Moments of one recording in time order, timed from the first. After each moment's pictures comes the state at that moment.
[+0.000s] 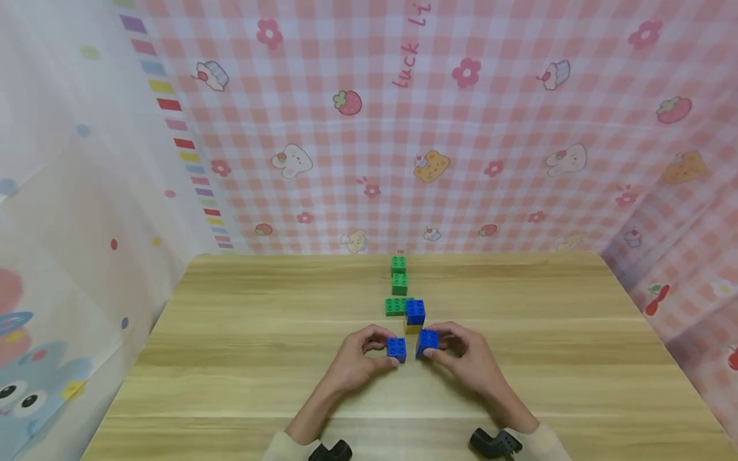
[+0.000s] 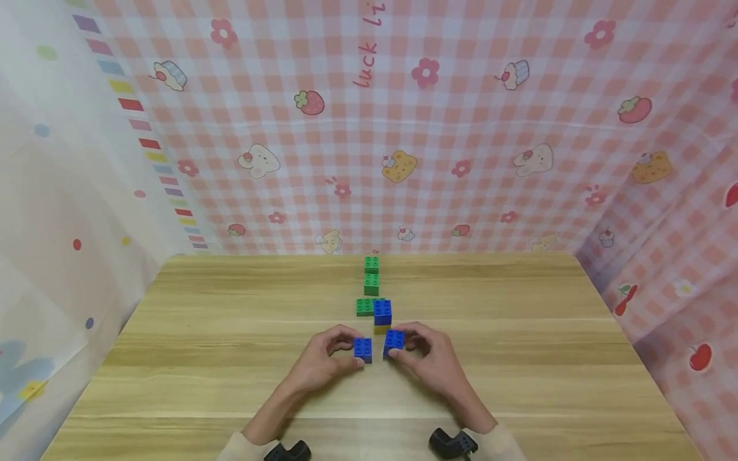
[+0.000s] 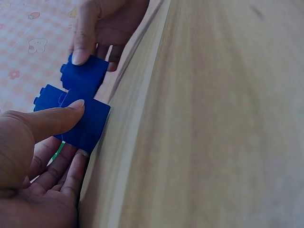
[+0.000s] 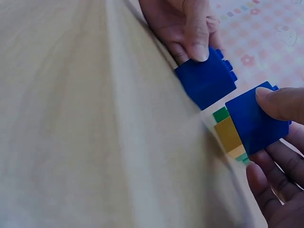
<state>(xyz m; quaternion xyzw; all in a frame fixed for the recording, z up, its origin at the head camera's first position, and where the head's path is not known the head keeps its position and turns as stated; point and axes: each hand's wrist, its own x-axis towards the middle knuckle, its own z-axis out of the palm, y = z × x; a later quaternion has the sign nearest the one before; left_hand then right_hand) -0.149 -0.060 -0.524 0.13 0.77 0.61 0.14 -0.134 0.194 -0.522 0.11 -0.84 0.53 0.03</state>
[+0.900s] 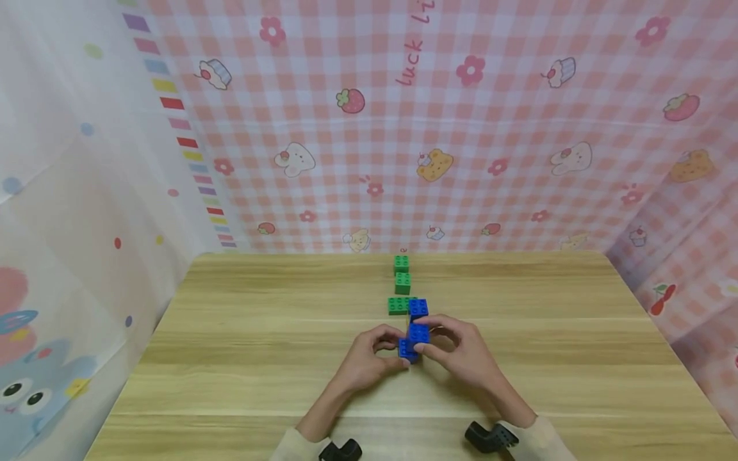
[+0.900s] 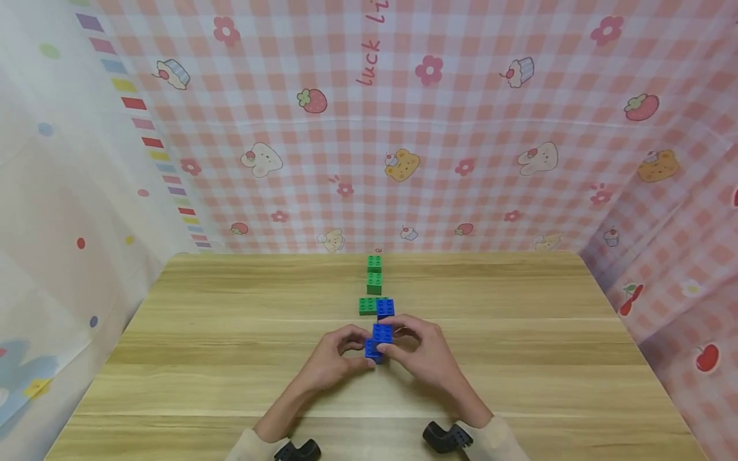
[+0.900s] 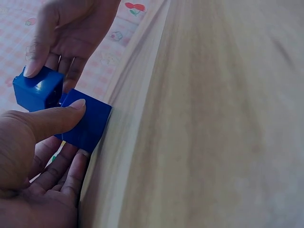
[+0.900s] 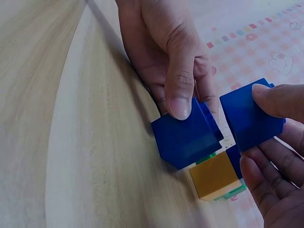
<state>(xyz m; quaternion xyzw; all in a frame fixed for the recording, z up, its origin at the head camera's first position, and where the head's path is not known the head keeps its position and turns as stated) -0.151 -0.048 -0.526 0.15 0.77 0.61 0.13 -0.136 0.176 -0.490 0.17 -0.82 0.54 0.00</state>
